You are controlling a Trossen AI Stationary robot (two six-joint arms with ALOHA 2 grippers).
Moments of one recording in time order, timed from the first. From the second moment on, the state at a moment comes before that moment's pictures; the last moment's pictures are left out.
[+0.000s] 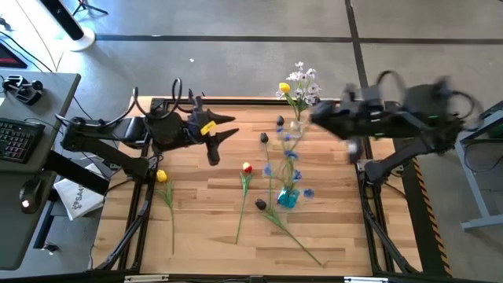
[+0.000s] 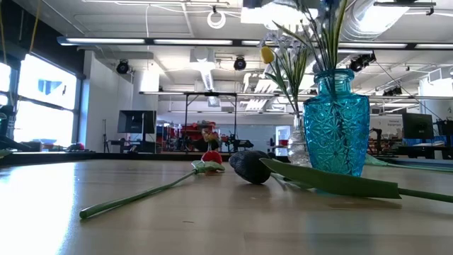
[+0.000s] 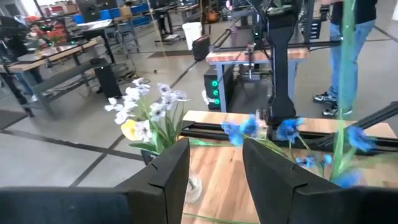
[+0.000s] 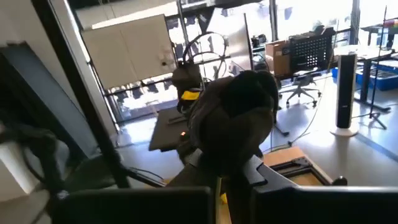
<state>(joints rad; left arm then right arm) -0.15 1.24 1.42 -0.38 -0.54 0.06 0.33 1.31 2.02 -0.73 0.42 0.23</state>
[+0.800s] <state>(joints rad) -0.14 1.24 1.42 -0.38 -0.56 0.06 0.54 1.14 1.67 -0.88 0.62 0.48</state>
